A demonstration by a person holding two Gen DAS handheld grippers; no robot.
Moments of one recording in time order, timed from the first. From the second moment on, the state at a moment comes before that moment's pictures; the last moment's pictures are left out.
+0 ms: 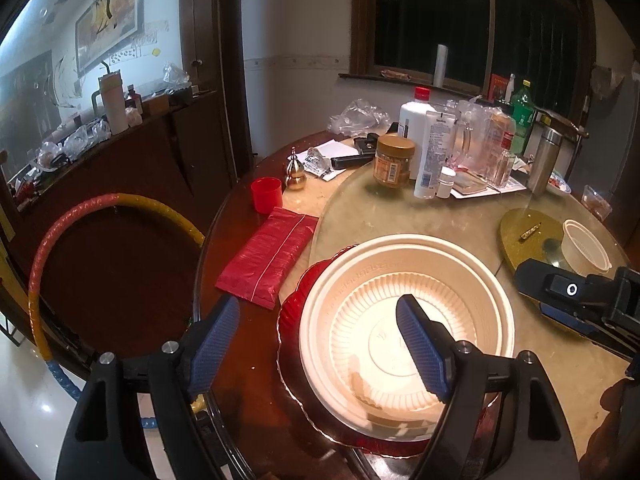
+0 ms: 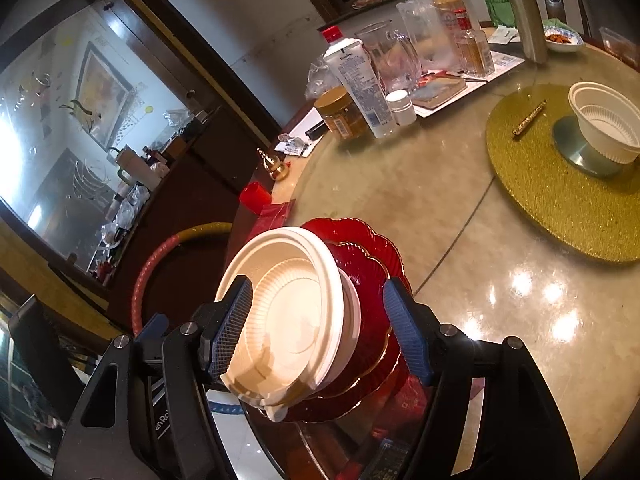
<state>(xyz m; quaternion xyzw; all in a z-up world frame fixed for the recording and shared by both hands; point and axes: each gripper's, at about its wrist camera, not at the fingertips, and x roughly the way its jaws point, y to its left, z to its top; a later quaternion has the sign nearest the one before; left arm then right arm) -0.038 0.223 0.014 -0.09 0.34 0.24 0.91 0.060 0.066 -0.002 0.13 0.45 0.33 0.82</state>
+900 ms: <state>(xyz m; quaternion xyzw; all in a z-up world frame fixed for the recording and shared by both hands) 0.063 0.046 0.027 -0.06 0.35 0.03 0.93 0.106 -0.170 -0.021 0.31 0.41 0.17 0.84</state>
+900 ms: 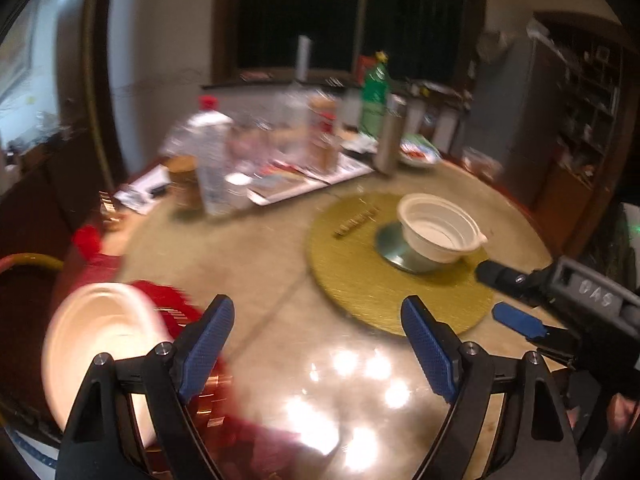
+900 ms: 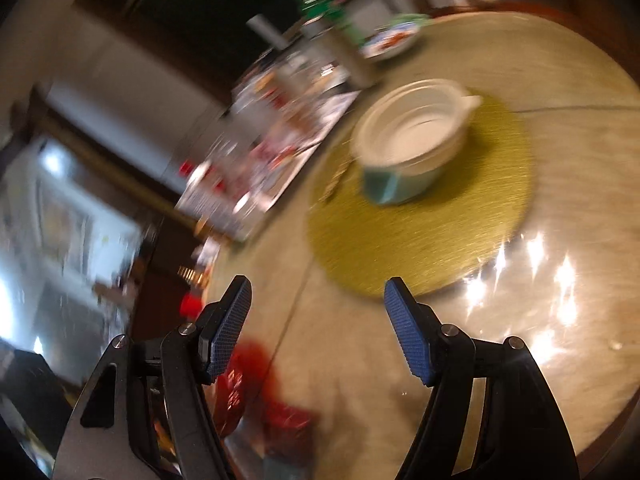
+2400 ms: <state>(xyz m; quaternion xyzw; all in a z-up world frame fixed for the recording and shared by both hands) 0.278 -0.024 -0.066 -0.13 0.45 0.02 0.88 0.145 -0.277 -0.060 0.39 0.34 0.02 0.86</state>
